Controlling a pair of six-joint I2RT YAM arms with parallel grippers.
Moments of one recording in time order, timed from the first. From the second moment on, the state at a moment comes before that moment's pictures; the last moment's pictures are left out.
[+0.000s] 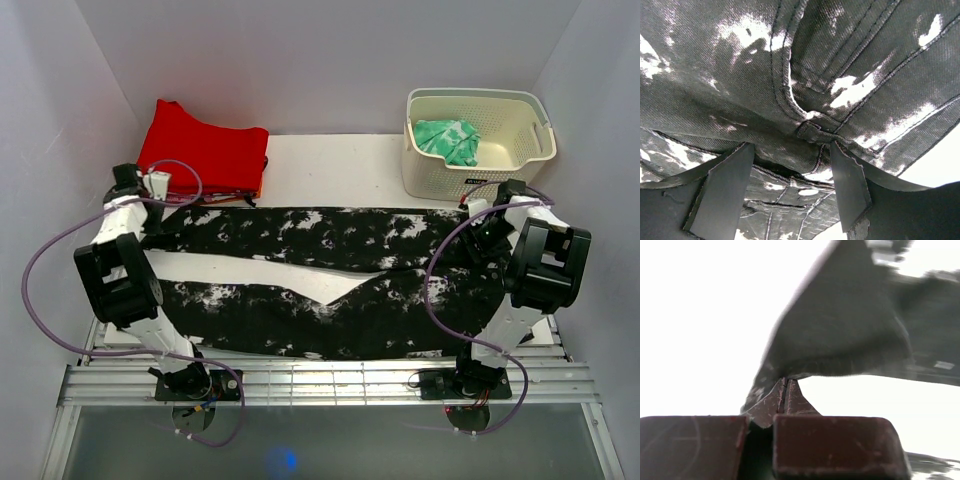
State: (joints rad) left arm 0.29 1.75 1.27 -0.54 -0.07 0.49; right arm -0.26 1.83 1.21 -0.80 -0.16 -0.68
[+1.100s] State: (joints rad) left arm 0.56 1.80 1.48 -0.76 0.33 0.64; right arm -0.34 1.74 1.38 -1.06 -0.36 -0.88
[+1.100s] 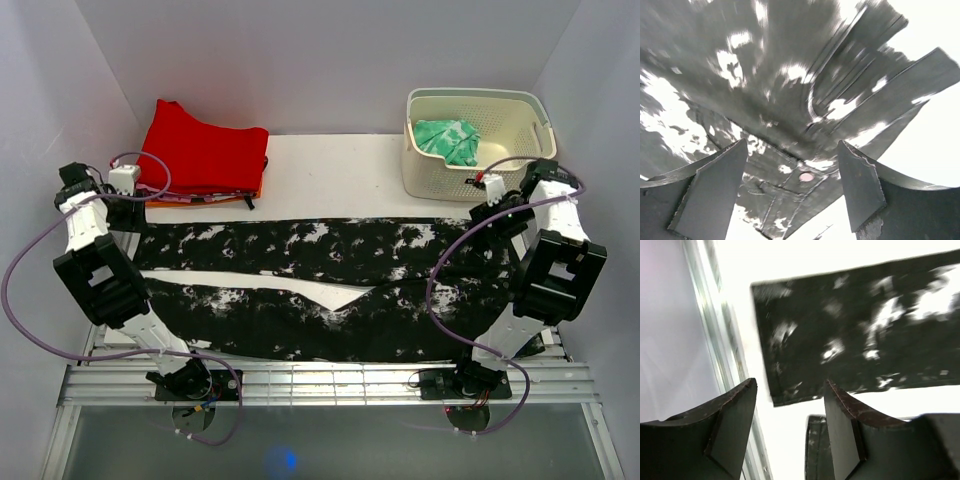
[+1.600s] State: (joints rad) left arm 0.43 1.94 1.54 -0.72 0.52 0.60; right arm -0.27 1.94 1.49 -0.91 -0.45 -0.81
